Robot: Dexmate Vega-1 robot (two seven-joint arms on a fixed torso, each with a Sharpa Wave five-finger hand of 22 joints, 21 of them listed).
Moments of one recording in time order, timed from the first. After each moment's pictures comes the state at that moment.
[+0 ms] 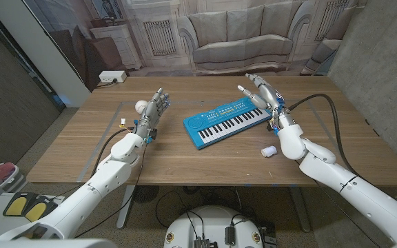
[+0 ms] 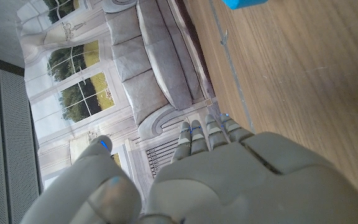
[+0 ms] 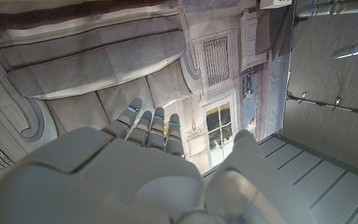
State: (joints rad) left arm 0.95 0.56 0.37 -1.44 -0.63 -0.29 0.01; left_hand 0.32 -0.08 0.29 0.09 0.32 0.12 0.05 0.21 0.18 0.10 -0.01 0.21 0.18 0.01 0.00 0.19 0.18 -0.03 -0.03 0.20 0.18; right arm -0.95 -0.71 -0.49 -1.73 -0.43 0.08 -0.51; right_hand 0.21 -0.01 0.25 -0.03 0.24 0.24 0.00 0.20 0.18 0.25 0.05 0.23 0.18 0.13 0.00 0.20 0.18 0.10 -0.04 0.42 0.17
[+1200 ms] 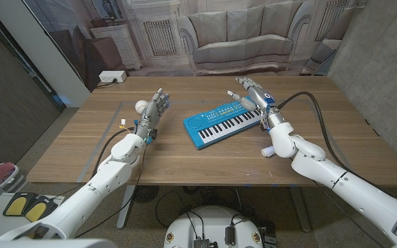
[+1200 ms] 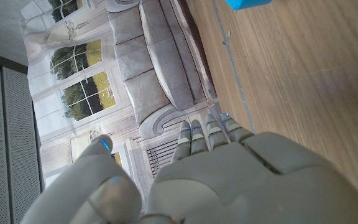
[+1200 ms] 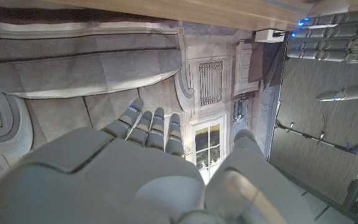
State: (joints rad) left arm 0.95 0.55 0.37 -1.43 -0.64 -0.31 0.00; left_hand 0.33 -0.08 0.29 0.09 0.32 0.13 0.05 0.21 0.18 0.11 -0.01 0.21 0.18 0.01 0.01 0.19 0.18 -0.03 -0.02 0.20 0.18; right arm -0.87 -0.70 -0.60 -1.74 -0.53 -0.06 -0.44; right_hand 0.21 -0.01 0.25 -0.03 0.25 0.24 0.00 0.20 0.18 0.25 0.05 0.22 0.18 0.13 0.00 0.19 0.18 0.10 -0.04 0.41 0.17
